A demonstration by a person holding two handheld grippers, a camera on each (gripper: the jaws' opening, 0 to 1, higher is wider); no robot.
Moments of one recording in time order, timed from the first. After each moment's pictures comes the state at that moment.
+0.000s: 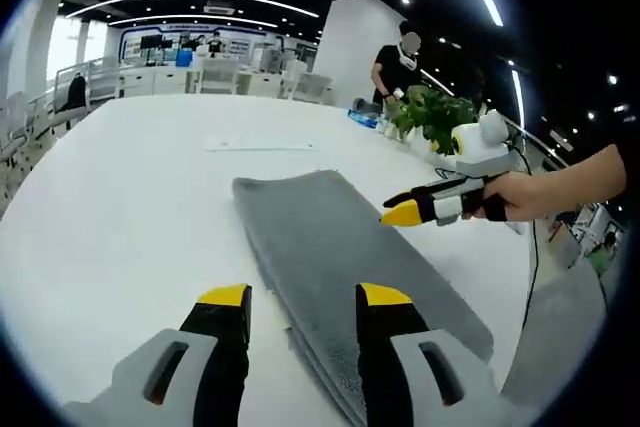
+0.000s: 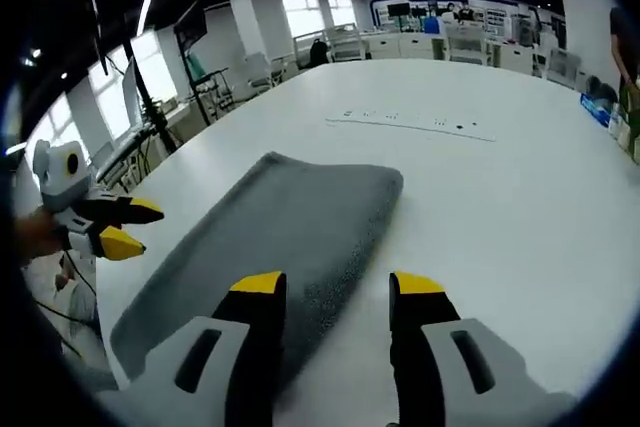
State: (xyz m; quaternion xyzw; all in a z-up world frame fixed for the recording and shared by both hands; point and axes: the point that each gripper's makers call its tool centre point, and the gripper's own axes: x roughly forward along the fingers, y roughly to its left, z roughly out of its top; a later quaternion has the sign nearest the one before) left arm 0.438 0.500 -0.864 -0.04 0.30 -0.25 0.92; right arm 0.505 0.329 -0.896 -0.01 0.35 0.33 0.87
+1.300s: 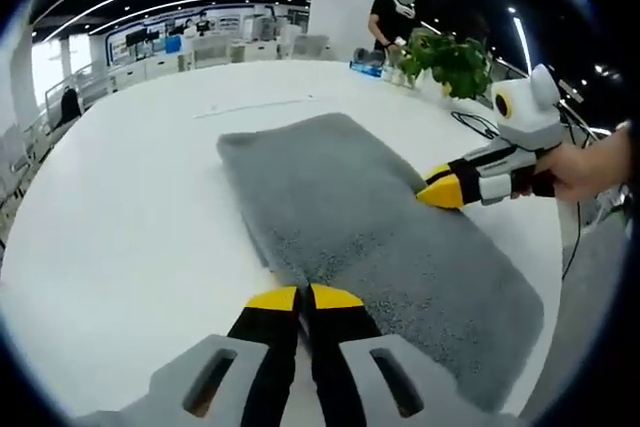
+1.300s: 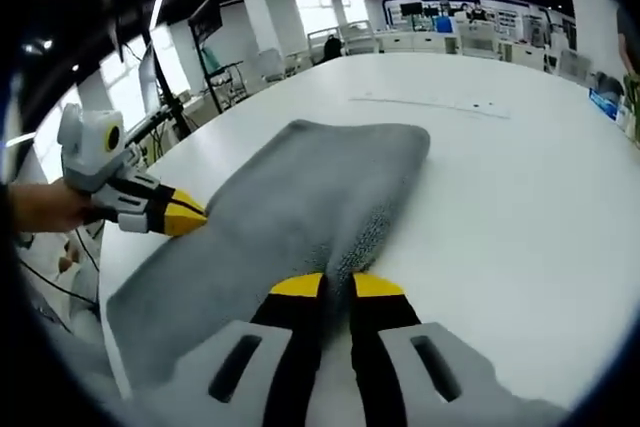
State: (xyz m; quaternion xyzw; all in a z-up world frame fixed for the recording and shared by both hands) left arm 0.440 0.490 -0.910 0.05 0.36 -0.24 0.90; right arm 0.471 0.344 -0.913 -0.02 0.35 0.36 0.87
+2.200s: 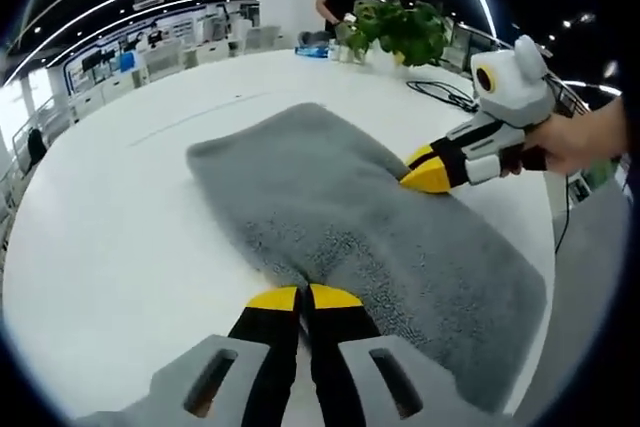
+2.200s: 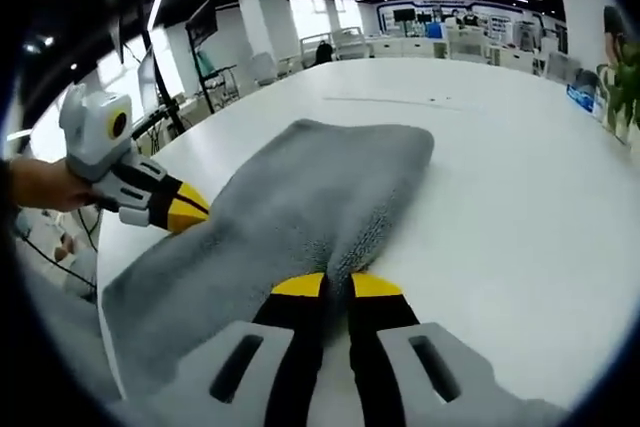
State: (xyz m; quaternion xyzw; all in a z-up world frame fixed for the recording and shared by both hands) left arm 0.431 0.392 -0.911 0.12 0.36 -0.31 0.87; right arm 0.454 0.258 -0.915 -0.03 0.34 0.34 0.88
